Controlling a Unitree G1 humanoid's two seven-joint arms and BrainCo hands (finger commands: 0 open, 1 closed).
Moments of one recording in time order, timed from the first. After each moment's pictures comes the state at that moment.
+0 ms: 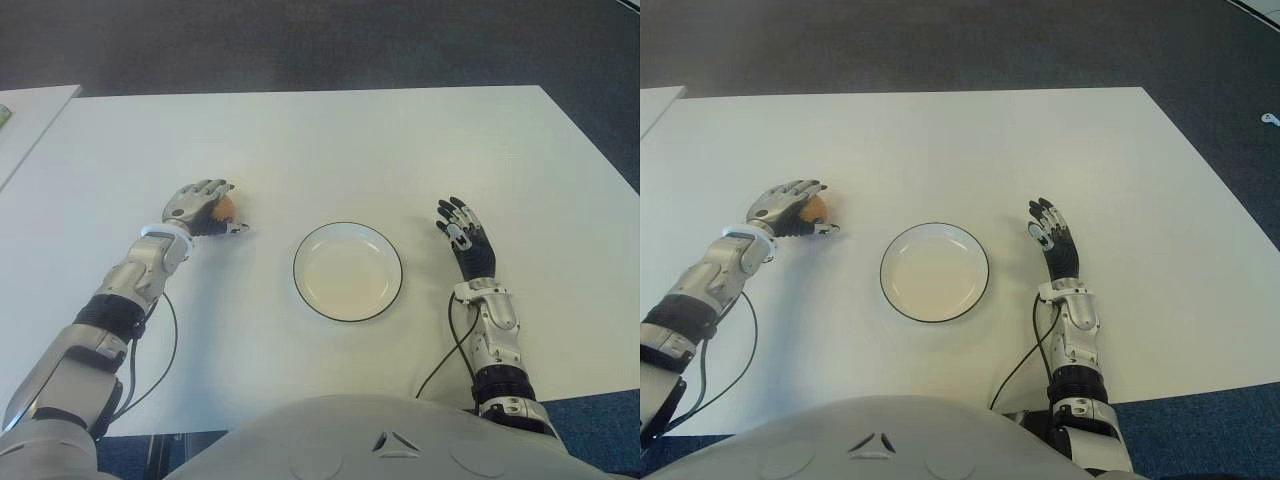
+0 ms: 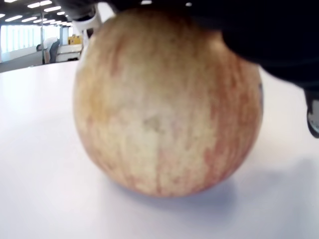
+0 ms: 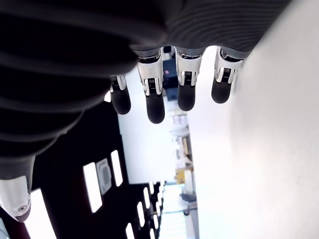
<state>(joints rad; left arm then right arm) -0.33 0.66 -0.40 0.63 0.78 -0.09 0.11 -0.01 -0.13 -0.22 0.51 0.25 -0.41 0.32</state>
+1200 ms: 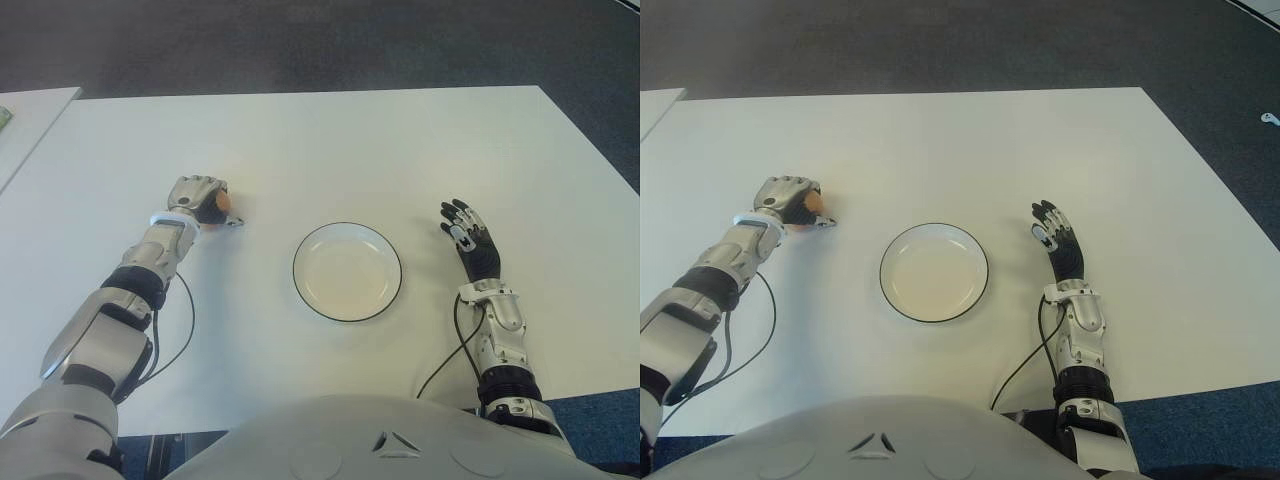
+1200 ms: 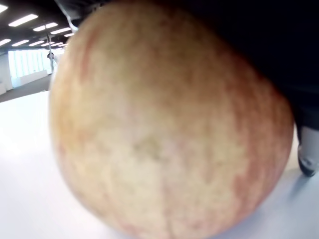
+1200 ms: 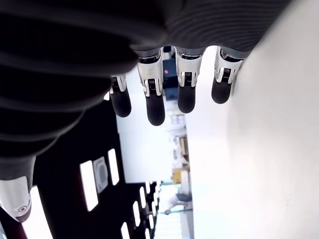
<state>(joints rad) -0.50 0.60 -0.53 0.93 0.85 -0.07 0.30 -0.01 -0.16 -0.22 0.52 0.24 -0.41 0.32</state>
